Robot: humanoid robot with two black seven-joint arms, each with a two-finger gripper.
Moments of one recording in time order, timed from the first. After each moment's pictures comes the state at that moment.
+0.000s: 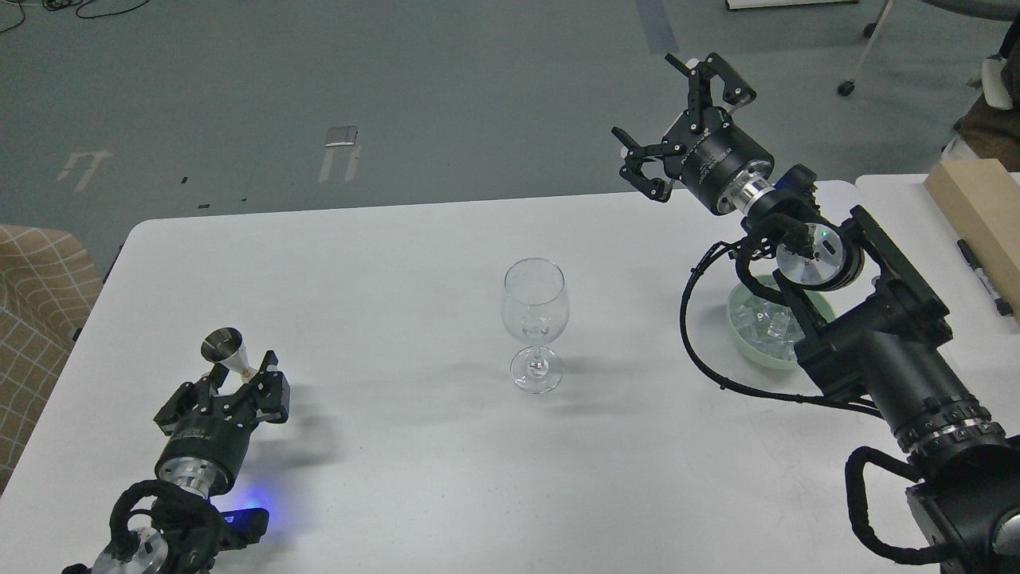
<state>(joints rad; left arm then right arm) 0.21 -0.04 -1.73 -1.42 -0.26 -0.02 0.16 0.69 0.00 1.31 0.87 -0.42 0.29 -0.13</state>
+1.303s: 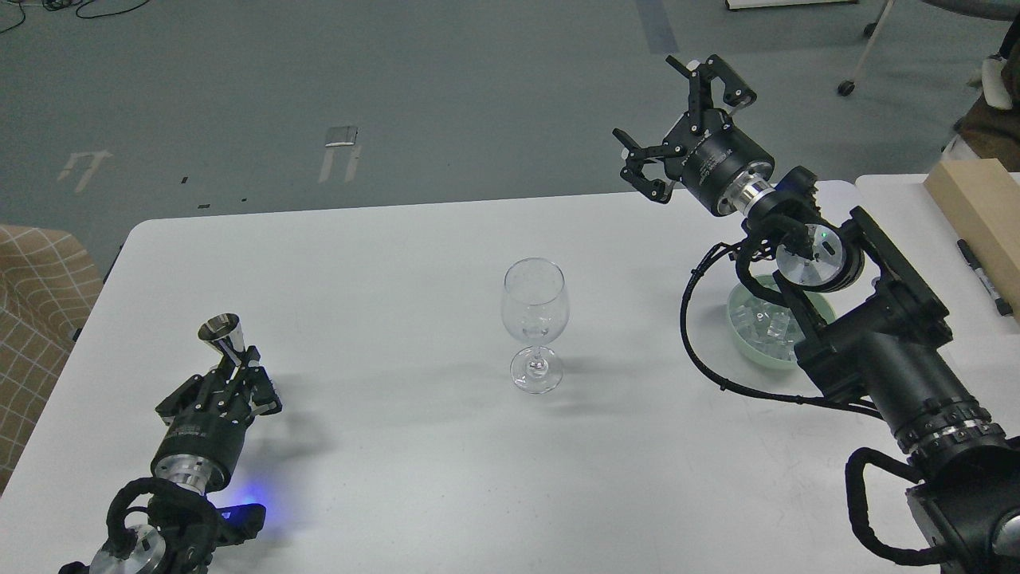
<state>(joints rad) 0.20 -0.04 -1.75 -1.40 -0.26 -0.04 0.16 0.69 0.00 1.31 0.87 -0.42 0.29 -0.13</state>
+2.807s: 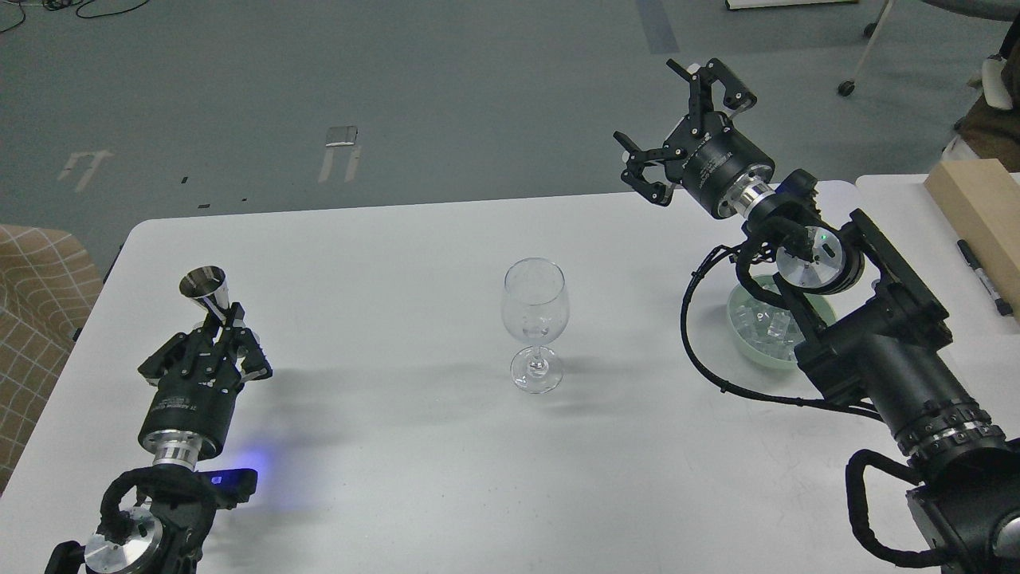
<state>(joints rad) 0.16 0.00 -1.72 -1.44 -0.23 -0.16 0.13 0.69 0.00 1.31 0.87 -0.42 0.28 -0.13</state>
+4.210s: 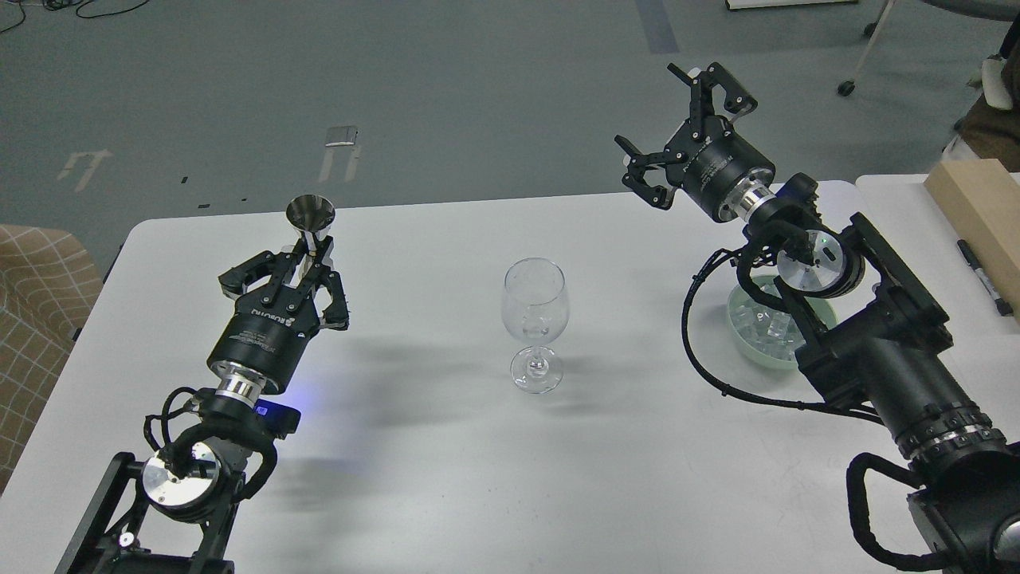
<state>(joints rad) 0.02 0.05 -1.51 -1.50 -0.03 -0.17 0.13 0.67 0.00 1.31 0.87 -0.42 0.28 -0.13</state>
